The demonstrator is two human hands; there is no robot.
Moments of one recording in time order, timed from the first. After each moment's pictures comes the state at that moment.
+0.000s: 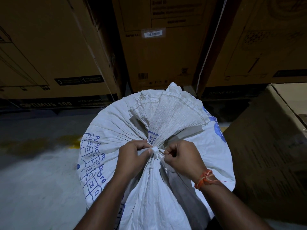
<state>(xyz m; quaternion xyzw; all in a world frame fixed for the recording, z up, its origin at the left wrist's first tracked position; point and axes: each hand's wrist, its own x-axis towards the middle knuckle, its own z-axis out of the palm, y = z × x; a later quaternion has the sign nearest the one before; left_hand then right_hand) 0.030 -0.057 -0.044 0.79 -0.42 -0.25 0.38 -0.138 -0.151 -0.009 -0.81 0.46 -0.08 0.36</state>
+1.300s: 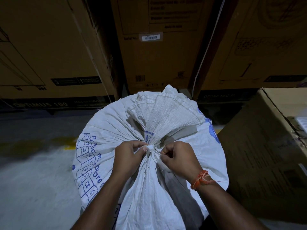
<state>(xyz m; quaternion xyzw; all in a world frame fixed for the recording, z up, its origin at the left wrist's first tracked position) 0.028 -0.060 -0.046 0.81 -0.37 -0.23 0.39 -0.142 -0.147 -0.007 -0.82 0.45 -0.09 0.35</state>
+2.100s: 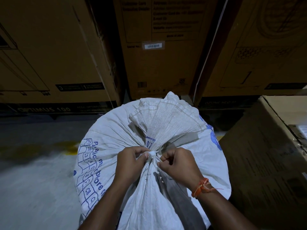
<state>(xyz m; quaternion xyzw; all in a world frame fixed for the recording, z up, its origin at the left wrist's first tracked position) 0.027 -0.061 -0.046 0.79 -0.37 -0.25 0.41 -0.138 -0.145 -0.004 -0.79 0.46 -0.12 0.38</state>
